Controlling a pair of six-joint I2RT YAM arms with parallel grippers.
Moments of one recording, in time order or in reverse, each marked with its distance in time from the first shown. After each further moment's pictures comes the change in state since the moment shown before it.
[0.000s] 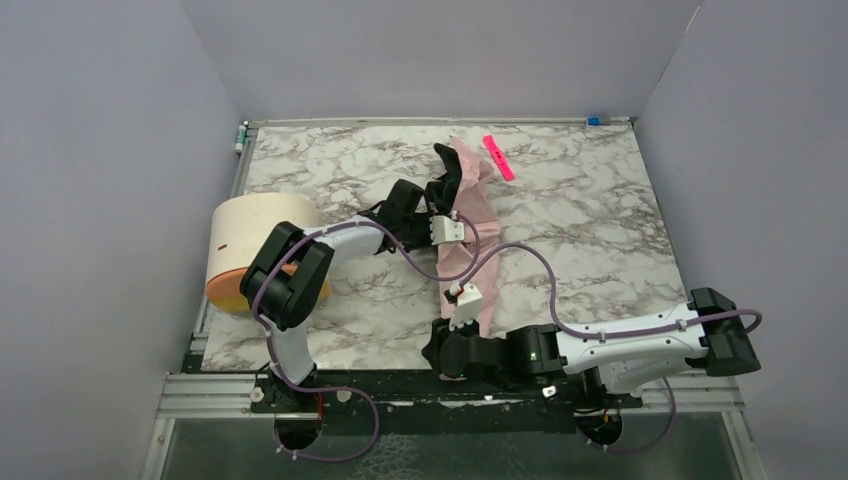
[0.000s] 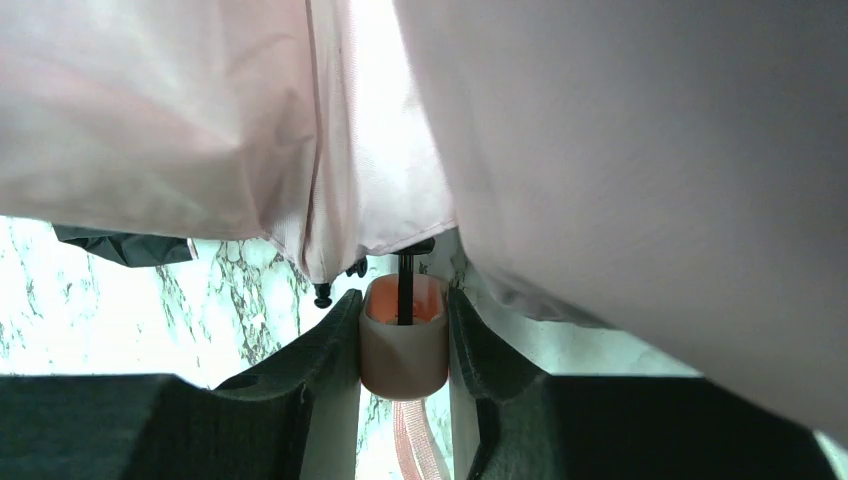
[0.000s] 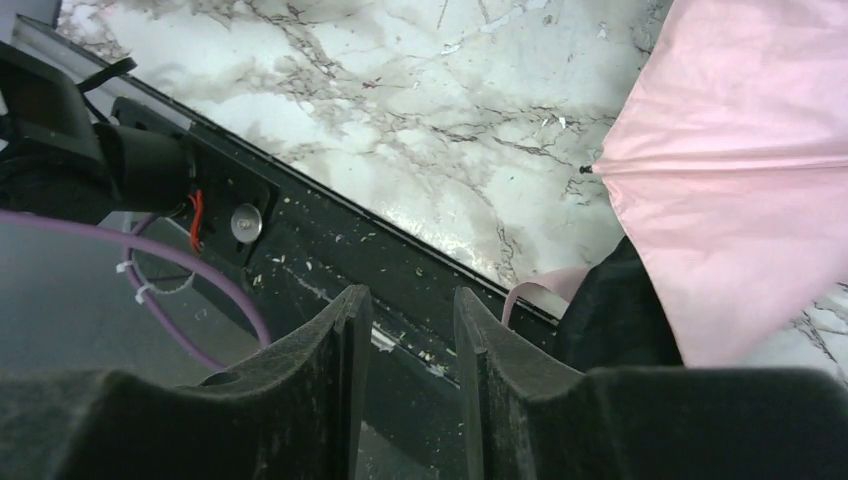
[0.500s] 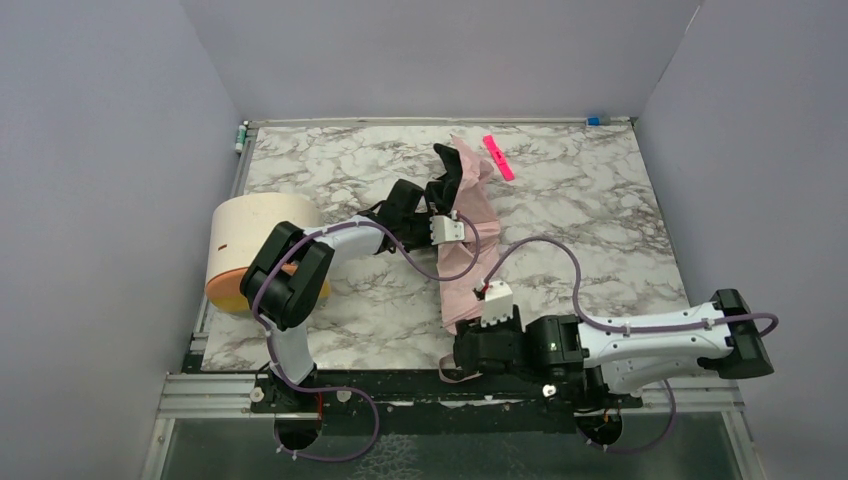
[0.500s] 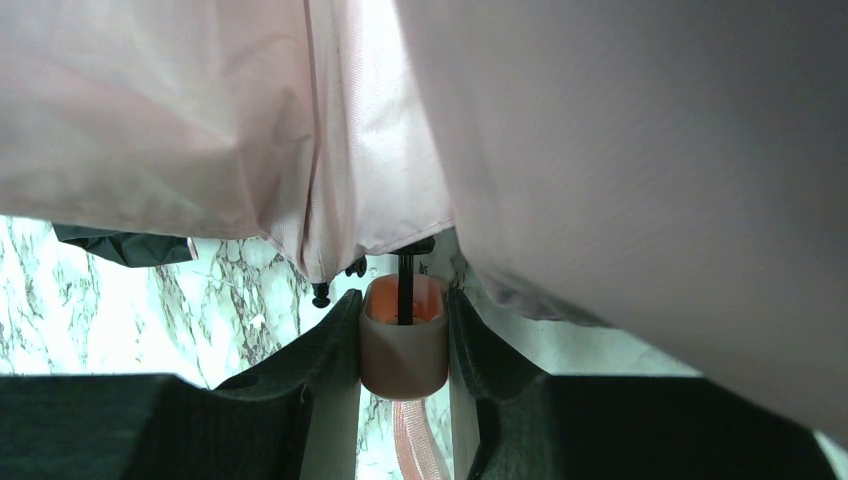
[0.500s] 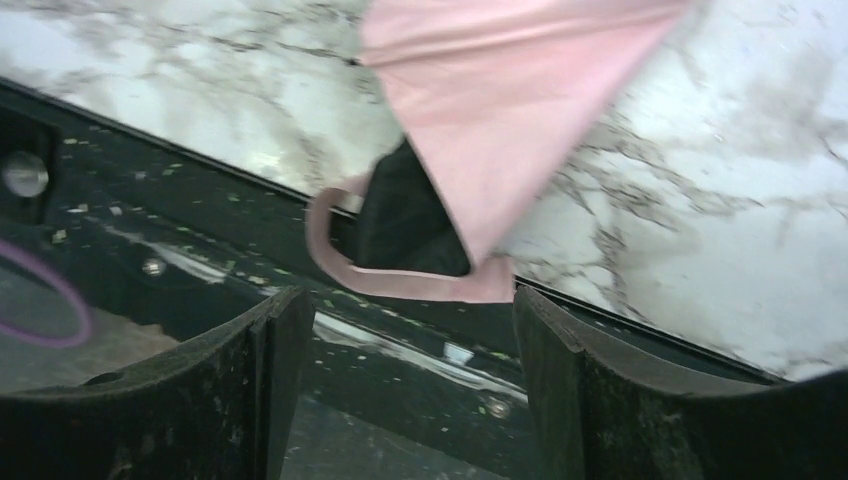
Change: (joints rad) left arm 0.000 0.001 0.000 0.001 0.000 -0.003; right arm -0.013 -0.087 0.063 -0.469 -0.022 0.104
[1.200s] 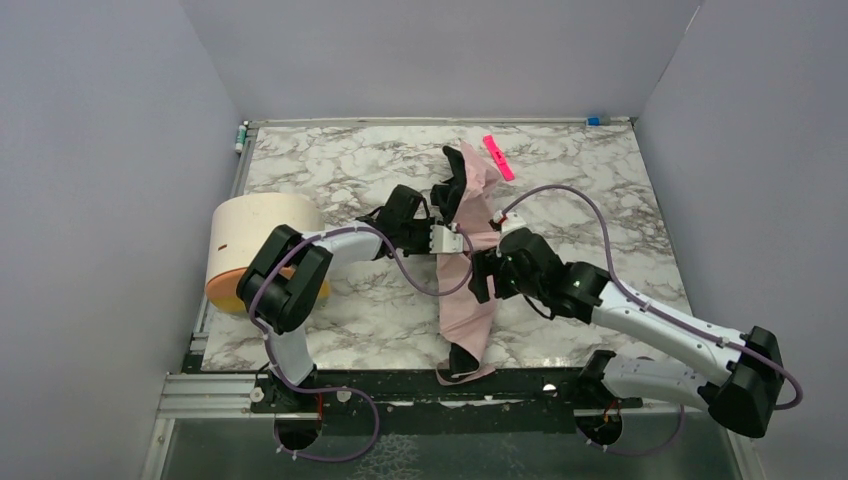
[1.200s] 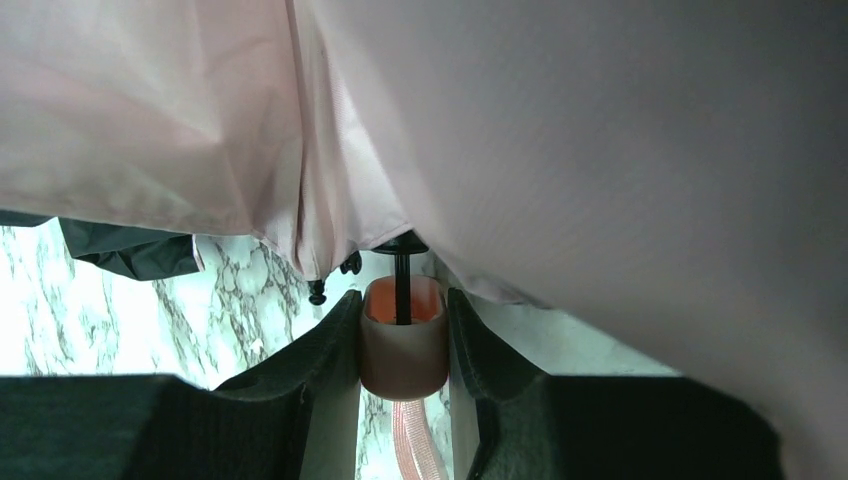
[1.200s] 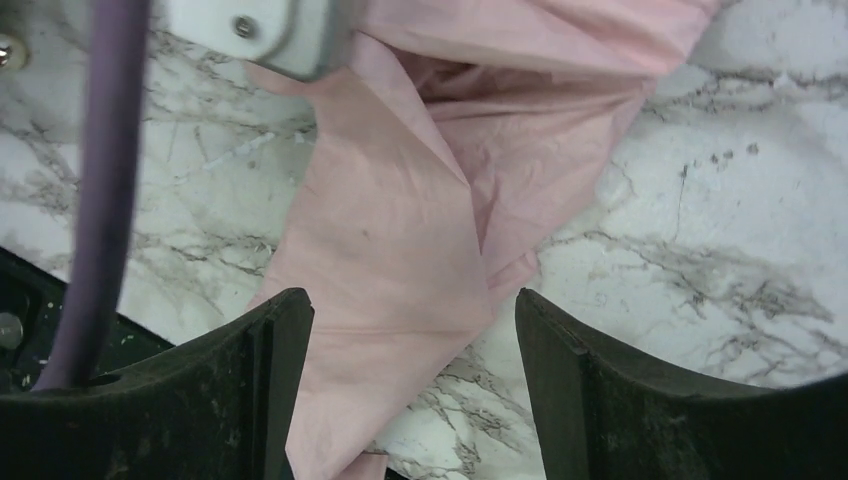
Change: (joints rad) left arm -0.014 -0.029 -0.055 0.032 0.047 0.105; right arm -0.690 -0.094 -0.107 0.362 -0.361 -0.674
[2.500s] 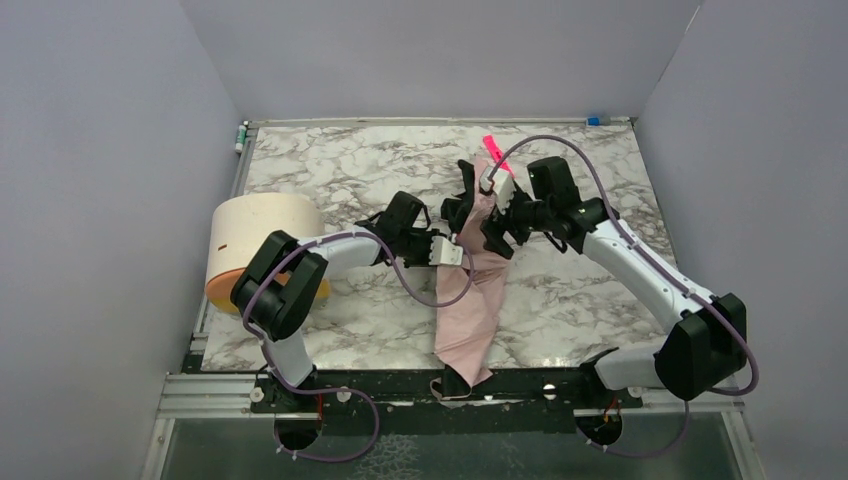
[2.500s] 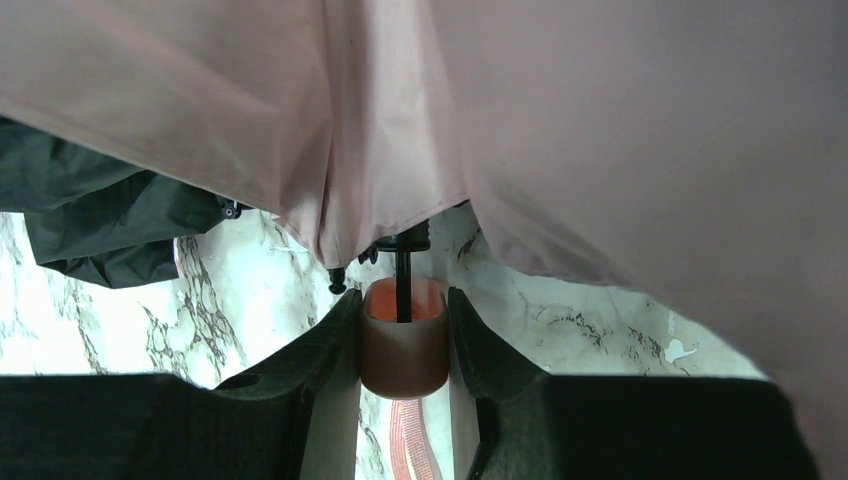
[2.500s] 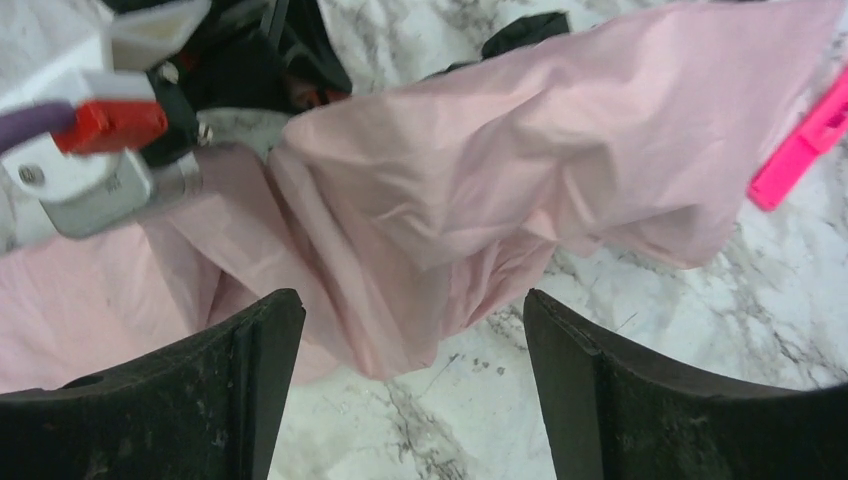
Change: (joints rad) left arm -0.027 -0.047 -0.035 -0.072 0.135 0.037; right arm -0.436 0.252 0.311 -0.002 -0.609 -0.941
